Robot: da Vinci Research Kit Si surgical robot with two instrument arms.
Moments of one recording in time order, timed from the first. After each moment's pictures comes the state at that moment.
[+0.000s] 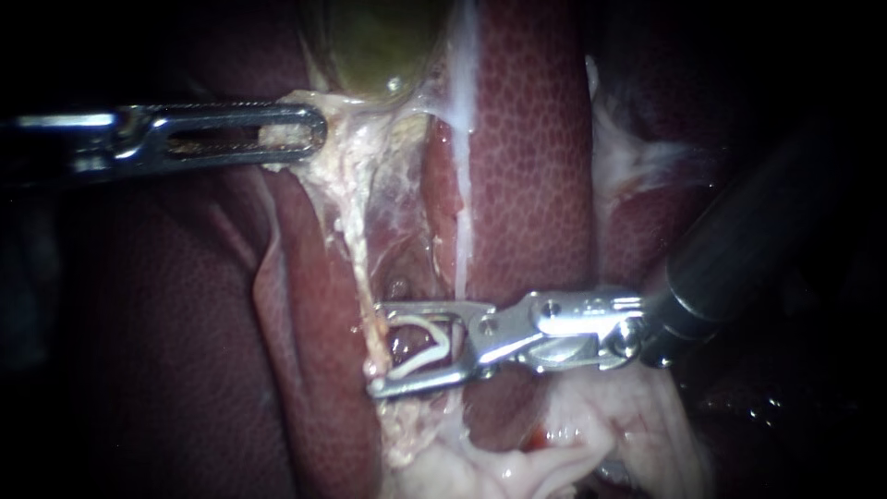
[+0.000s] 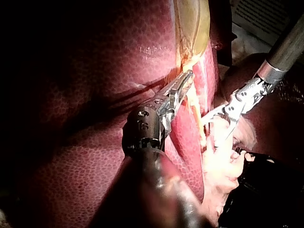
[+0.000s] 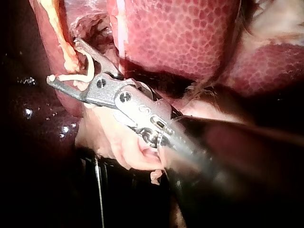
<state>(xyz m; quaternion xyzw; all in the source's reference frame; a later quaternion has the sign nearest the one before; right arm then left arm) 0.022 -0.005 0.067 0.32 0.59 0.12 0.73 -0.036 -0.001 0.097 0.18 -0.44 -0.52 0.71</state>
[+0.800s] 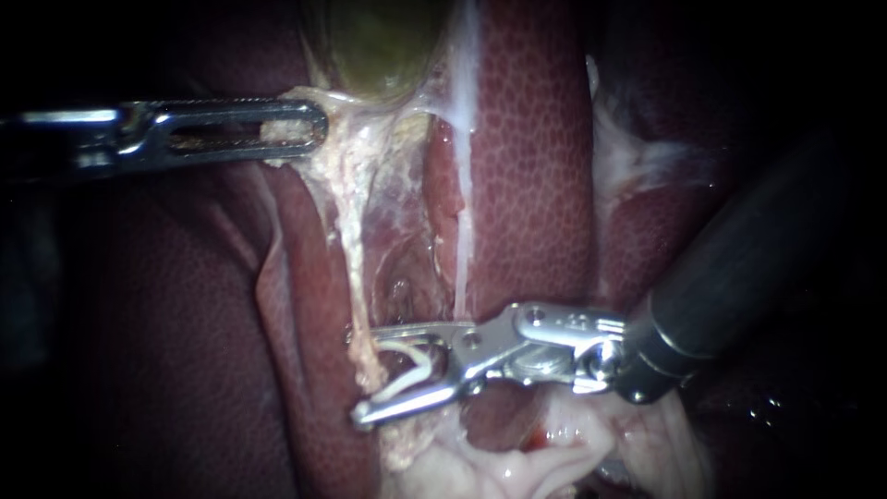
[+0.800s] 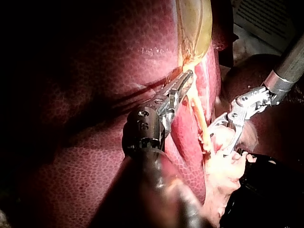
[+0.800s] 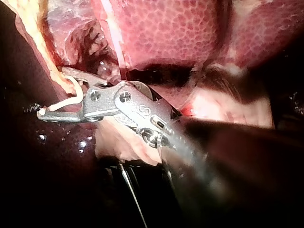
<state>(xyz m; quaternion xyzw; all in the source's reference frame) 0.025 -0.005 0.067 0.39 0.61 0.15 0.67 -0.036 -0.001 0.098 0.17 -0.44 -0.53 0.70</state>
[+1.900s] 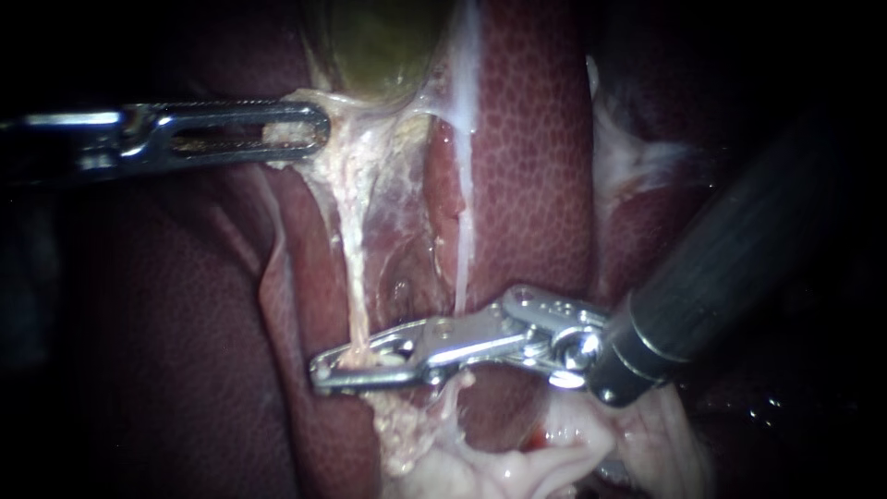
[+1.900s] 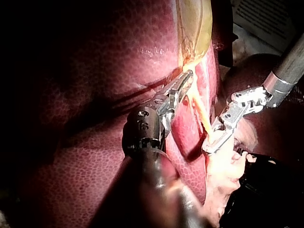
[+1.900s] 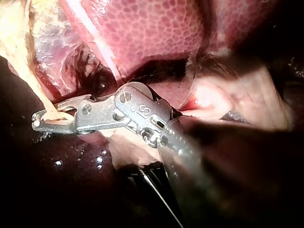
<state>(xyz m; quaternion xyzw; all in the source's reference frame) 0.025 -0.004 0.067 0.46 0.60 0.16 0.63 -0.036 -0.001 0.098 0.17 -0.44 -0.53 0.70</state>
